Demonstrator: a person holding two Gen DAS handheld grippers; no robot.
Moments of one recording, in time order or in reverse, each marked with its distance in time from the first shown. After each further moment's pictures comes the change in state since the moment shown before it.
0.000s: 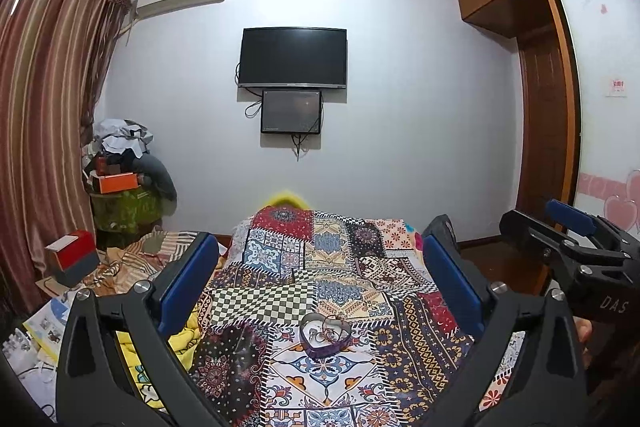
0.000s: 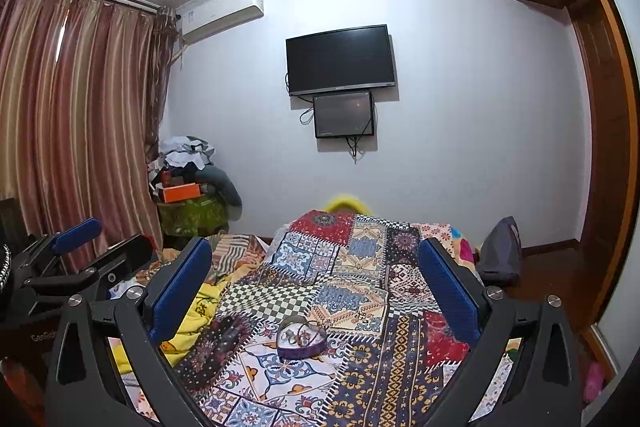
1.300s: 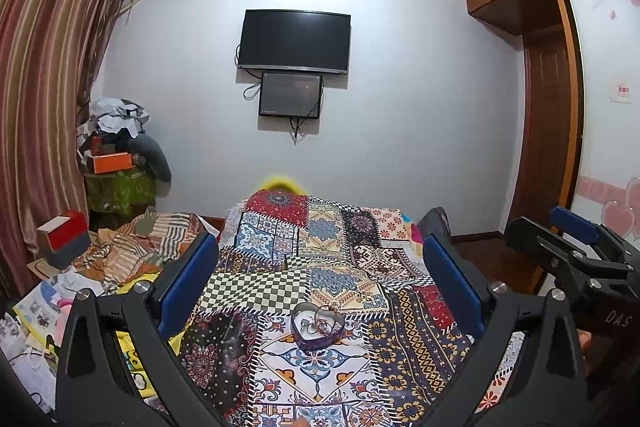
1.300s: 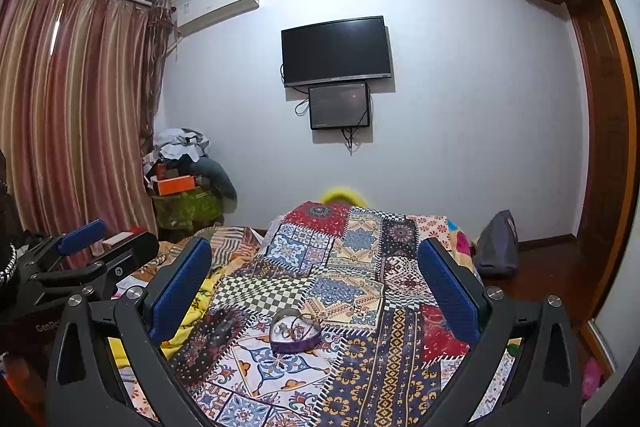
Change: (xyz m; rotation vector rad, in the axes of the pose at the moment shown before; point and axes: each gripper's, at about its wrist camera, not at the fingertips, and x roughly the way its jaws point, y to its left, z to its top) left arm 0.024 0.005 -0.011 -0.046 0.055 -0.017; right arm 0.004 -0.005 0.004 0.003 0.037 -0.015
